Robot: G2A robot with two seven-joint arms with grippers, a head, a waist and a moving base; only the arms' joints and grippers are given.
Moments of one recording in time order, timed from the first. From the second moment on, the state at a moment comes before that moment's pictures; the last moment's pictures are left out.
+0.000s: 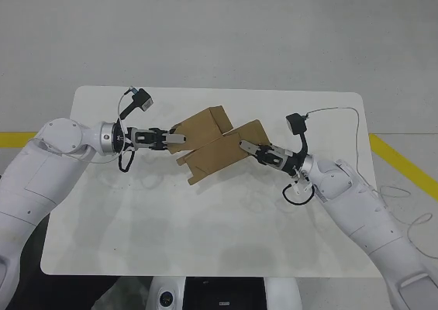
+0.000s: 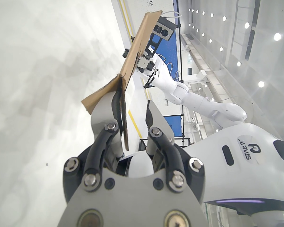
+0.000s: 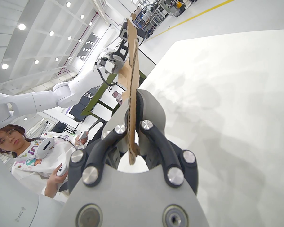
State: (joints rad) left arm 0.60 -0.83 -0.77 -1.19 -0.68 -0.45 -1.18; right arm -0.83 -1.11 0.84 -1.15 0.07 -0.92 0.44
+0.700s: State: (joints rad) left arm 0.59 -0.84 -0.85 -1.19 -0.61 -0.46 -1.26; right arm -0.85 -1.06 0.99 -1.14 0.09 -0.93 0.63
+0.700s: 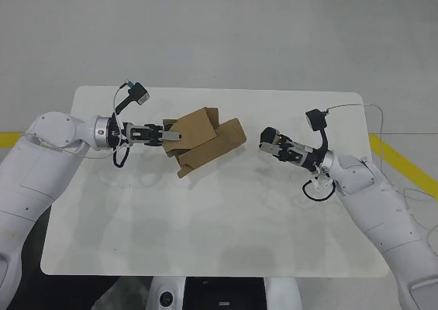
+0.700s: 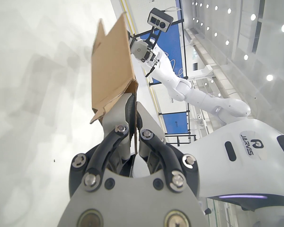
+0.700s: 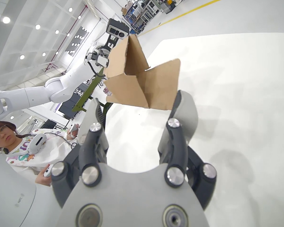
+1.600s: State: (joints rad) left arm 0.52 -0.85 -0.76 -1.32 -0.45 -0.47 -1.35; right arm -0.68 -1.10 0.69 -1.15 0.35 -0.99 0.83
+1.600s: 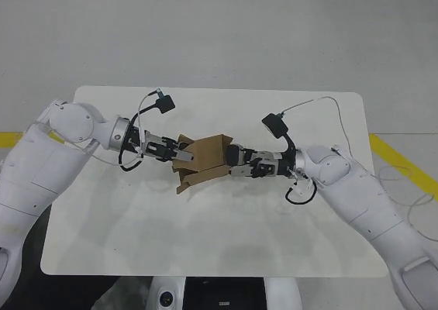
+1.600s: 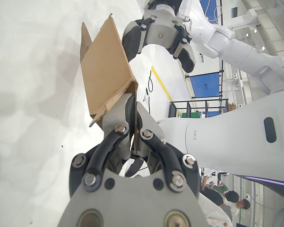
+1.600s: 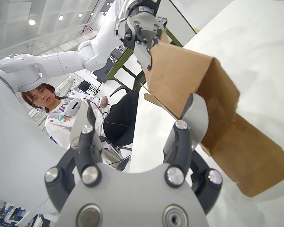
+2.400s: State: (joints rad) left arm 0.47 -0.83 -0.68 -1.35 -0.50 -0.48 -1.35; right arm -0.60 -1.13 0.55 -1.06 0.43 -1.01 0.81
